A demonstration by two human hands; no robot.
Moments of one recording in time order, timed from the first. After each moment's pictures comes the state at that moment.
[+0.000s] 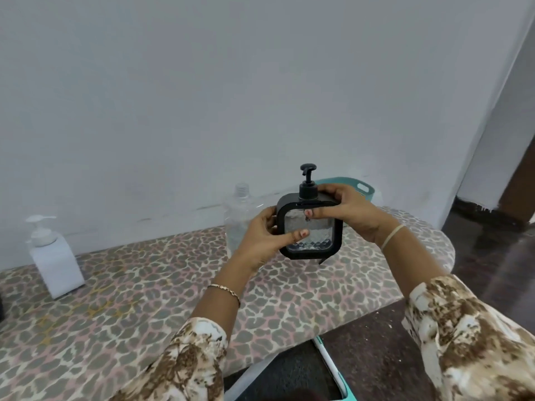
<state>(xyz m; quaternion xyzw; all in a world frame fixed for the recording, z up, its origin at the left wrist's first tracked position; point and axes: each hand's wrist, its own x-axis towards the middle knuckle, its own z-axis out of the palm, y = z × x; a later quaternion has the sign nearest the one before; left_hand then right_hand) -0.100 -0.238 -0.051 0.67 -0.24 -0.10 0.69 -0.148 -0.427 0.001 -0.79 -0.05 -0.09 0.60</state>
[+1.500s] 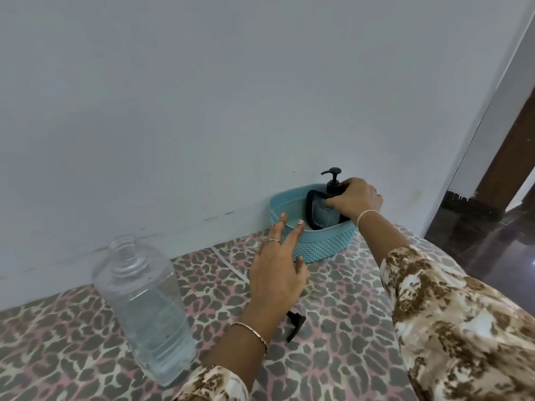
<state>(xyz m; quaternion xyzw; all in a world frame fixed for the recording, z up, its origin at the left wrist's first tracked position) 0.011 -0.407 -0.136 0.88 -0.31 0.14 0.33 0.042 -0.612 -0.063 -0.88 0.34 -0.22 0.24</state>
